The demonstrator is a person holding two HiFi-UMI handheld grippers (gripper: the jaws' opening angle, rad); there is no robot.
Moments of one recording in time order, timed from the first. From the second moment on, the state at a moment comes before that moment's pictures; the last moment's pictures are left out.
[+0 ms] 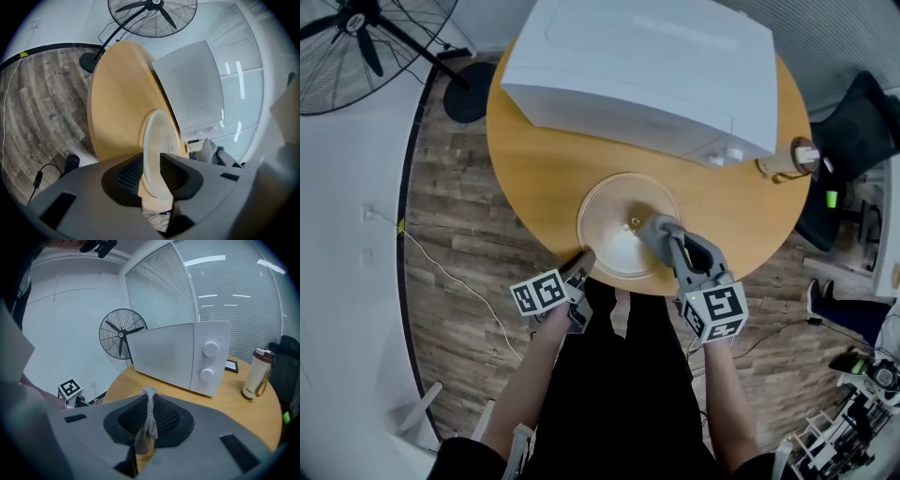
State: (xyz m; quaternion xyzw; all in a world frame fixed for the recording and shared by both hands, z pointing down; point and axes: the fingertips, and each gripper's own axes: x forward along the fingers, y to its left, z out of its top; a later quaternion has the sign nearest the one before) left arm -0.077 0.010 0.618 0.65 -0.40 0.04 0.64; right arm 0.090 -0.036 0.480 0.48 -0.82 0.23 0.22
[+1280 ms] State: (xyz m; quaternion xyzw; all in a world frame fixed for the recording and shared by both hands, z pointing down) left arm -0.082 0.012 0.623 0.65 -0.40 0.03 0.65; right arm 0.088 -0.045 0.613 0.47 -0.76 0.26 0.36
